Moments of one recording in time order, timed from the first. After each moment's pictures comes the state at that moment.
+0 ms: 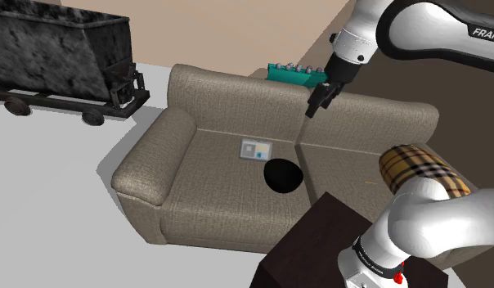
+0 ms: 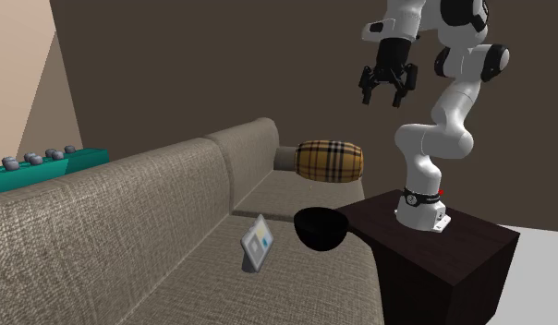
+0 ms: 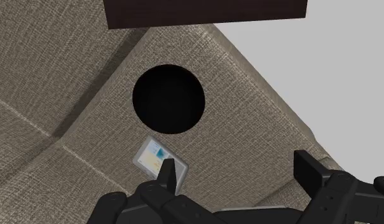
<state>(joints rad) 0.01 -0.80 0.06 -2.32 0.00 1.69 0.02</state>
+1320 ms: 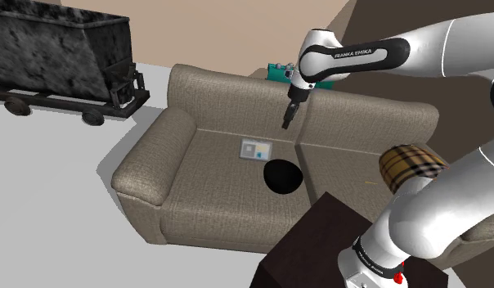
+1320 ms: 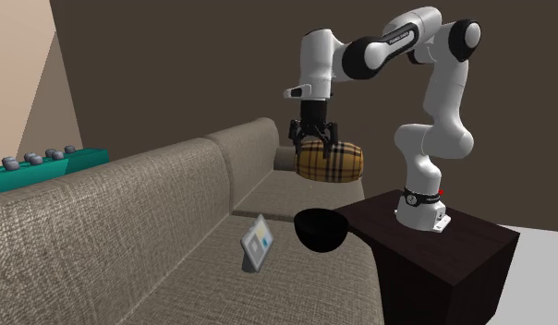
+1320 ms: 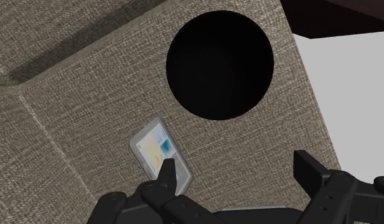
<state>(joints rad) 0.05 -0.24 -0.24 -2.22 -0.02 2.02 -0.55</state>
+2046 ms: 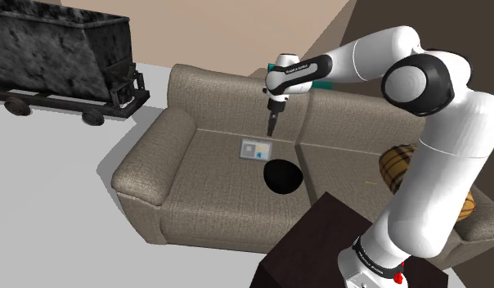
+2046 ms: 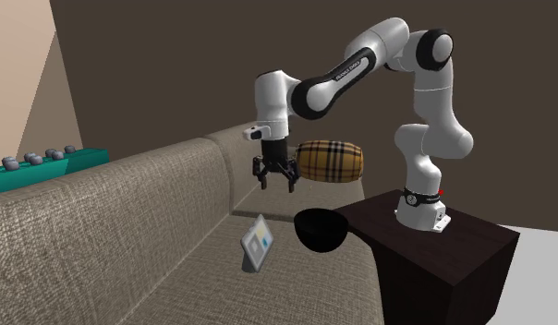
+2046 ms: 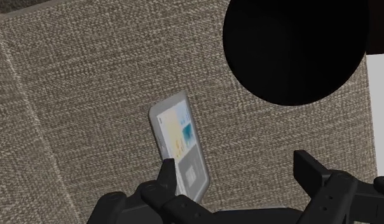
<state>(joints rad) 0.02 0.23 -0.28 -1.92 0.11 2.08 -0.89</state>
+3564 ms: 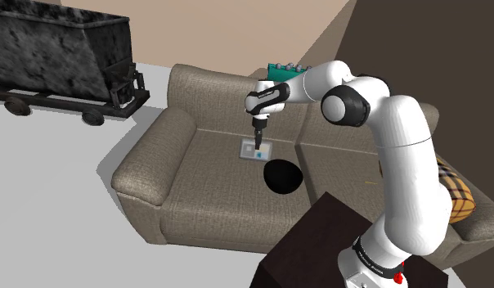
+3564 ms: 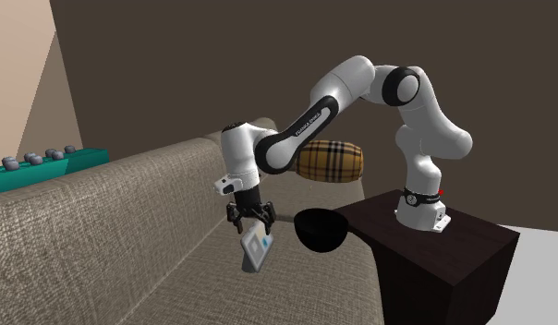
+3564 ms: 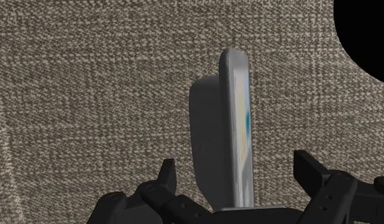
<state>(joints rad) -0.06 0.70 -0.21 -1.55 0.18 2.09 -1.10</state>
